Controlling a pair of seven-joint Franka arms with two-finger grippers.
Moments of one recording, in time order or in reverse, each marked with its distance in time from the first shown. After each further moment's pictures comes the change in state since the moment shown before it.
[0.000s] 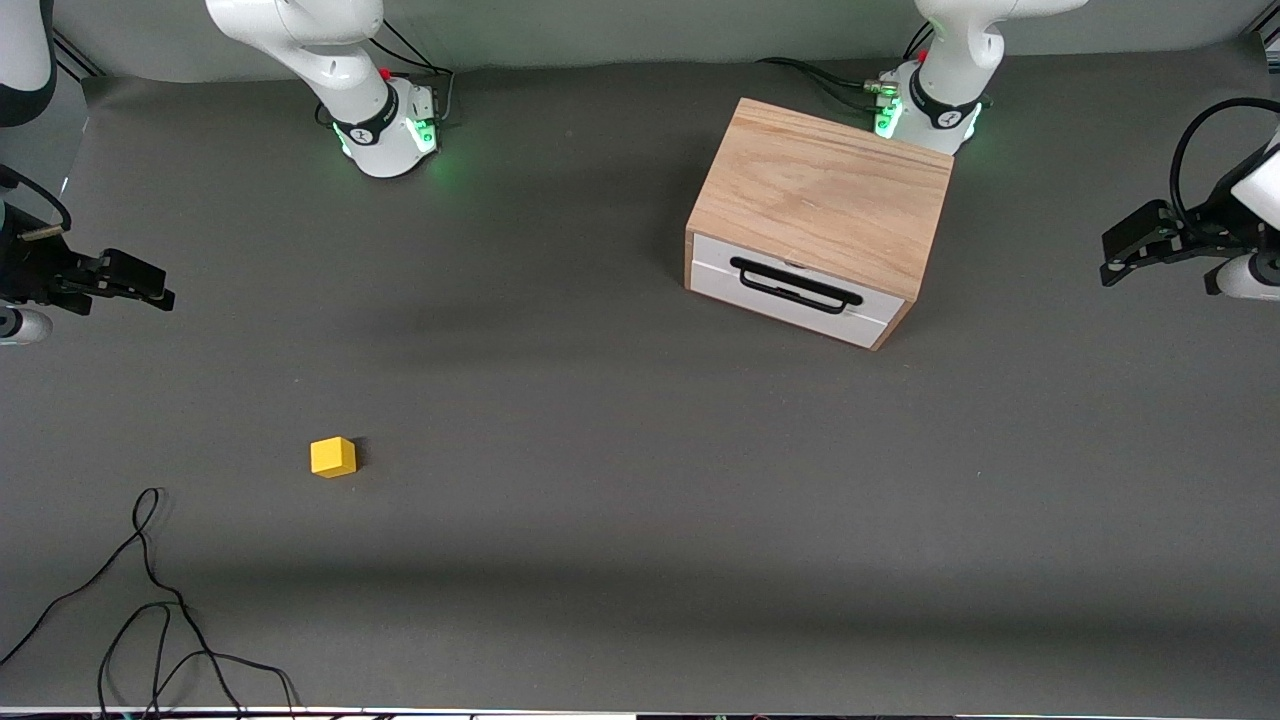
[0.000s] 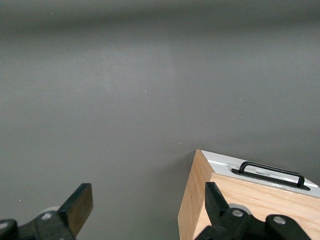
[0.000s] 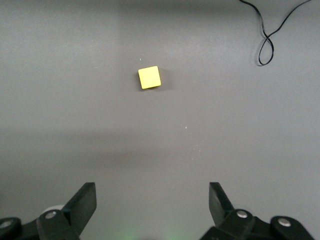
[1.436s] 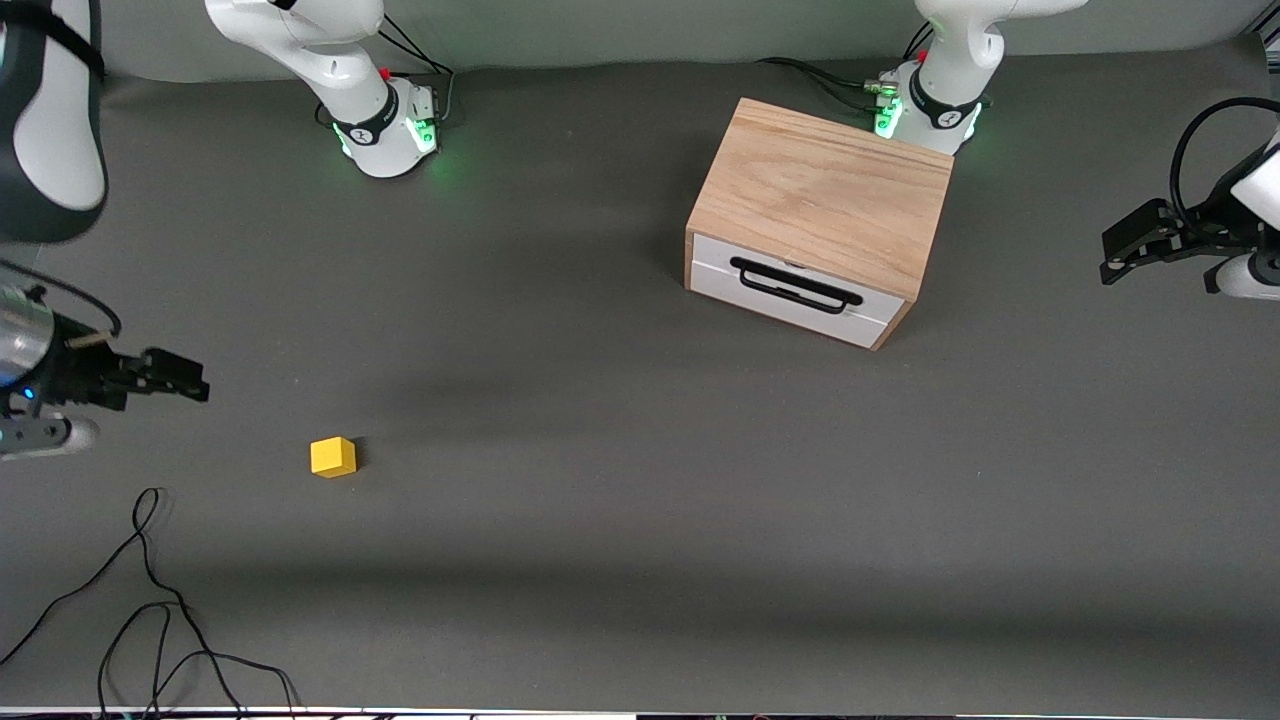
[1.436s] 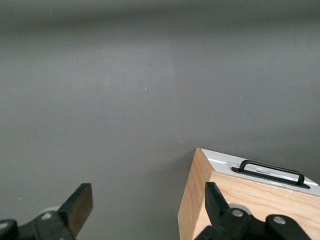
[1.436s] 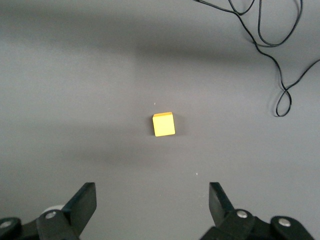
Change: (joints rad) left arm 0.000 0.001 0.000 0.001 0.000 -0.009 0.000; right arm 0.043 0.295 0.013 0.265 0.015 0.074 -0.001
